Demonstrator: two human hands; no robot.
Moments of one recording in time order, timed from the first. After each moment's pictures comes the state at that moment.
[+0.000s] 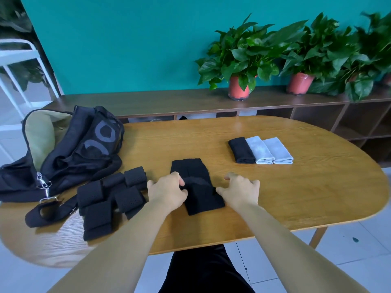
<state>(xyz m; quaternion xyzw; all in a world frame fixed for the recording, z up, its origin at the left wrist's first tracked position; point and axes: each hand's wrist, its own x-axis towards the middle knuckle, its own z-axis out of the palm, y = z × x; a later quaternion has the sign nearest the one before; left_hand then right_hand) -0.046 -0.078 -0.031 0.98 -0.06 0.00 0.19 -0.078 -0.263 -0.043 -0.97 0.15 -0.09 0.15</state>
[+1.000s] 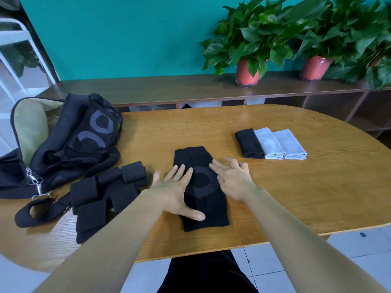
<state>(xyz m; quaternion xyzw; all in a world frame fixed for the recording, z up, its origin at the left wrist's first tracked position) -0.018 -0.074 -0.039 0.95 -0.21 -0.23 -0.04 -0.033 -0.271 -0.048 -1.00 -0.06 0.05 0.05</state>
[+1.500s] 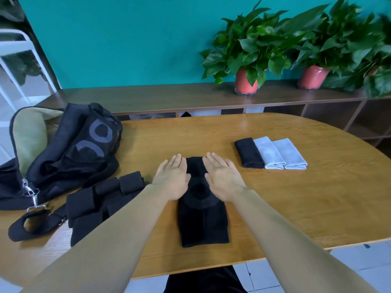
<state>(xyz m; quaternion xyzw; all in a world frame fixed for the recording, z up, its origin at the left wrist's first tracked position) 0.018 -0.088 -0.026 0.98 -0.19 -0.09 0.00 -0.011 -0.253 -0.037 -0.99 -0.10 -0.03 0.05</state>
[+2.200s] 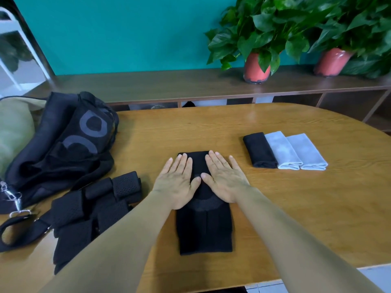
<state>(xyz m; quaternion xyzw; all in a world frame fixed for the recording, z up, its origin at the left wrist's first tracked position) 0.042 -0.091 -0.068 0.97 -0.21 -0.08 -0.05 0.031 -0.260 -0.070 -0.99 -0.08 0.09 0.01</state>
